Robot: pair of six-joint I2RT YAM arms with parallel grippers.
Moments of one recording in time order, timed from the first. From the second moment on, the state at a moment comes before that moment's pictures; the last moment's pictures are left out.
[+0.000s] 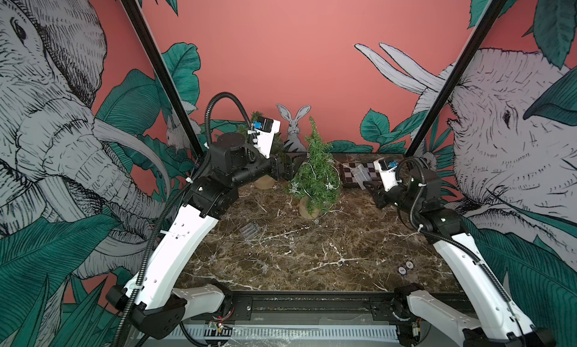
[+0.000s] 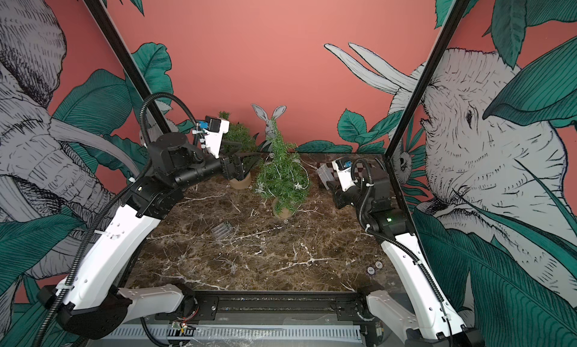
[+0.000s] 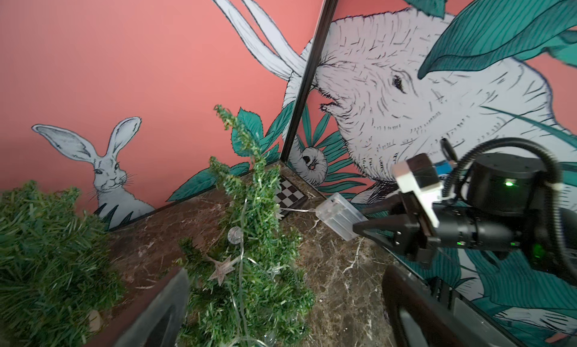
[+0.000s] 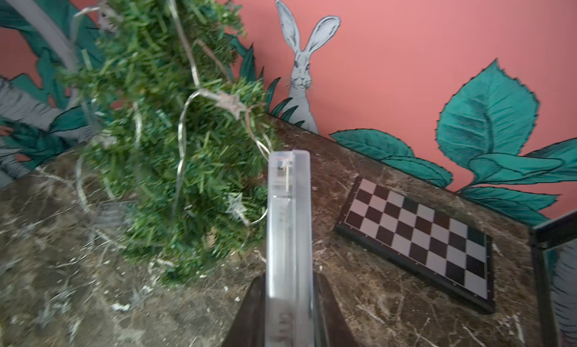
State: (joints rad) left arm -0.59 1.24 1.58 -0.49 0.32 -0.21; right arm 0.27 0.95 1.08 -0.53 -0.32 -0.17
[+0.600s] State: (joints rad) left arm -0.64 1.30 1.53 -0.39 0.16 -0.22; right arm 0.30 0.91 0.91 -0.61 -0.42 -0.09
